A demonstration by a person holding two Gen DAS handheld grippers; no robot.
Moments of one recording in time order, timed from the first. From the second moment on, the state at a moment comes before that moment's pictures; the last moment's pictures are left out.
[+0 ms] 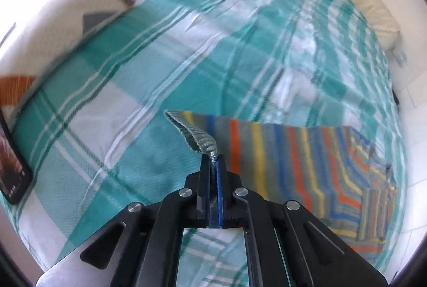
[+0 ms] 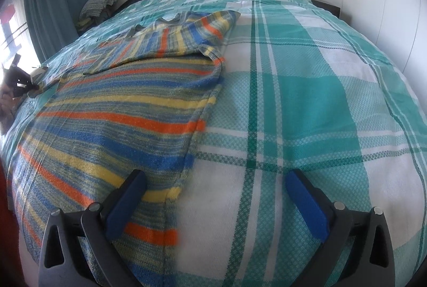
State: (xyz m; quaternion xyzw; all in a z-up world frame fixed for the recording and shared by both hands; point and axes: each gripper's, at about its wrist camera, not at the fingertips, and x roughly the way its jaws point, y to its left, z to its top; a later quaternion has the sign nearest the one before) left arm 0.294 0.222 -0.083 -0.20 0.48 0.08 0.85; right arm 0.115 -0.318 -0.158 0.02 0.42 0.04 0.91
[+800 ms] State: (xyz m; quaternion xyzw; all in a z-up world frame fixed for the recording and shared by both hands) left arm 0.190 0.016 -0.148 0.03 0.52 -0.08 0.85; right arm 0.116 -0.319 -0.158 0.02 0.42 0.04 0.90
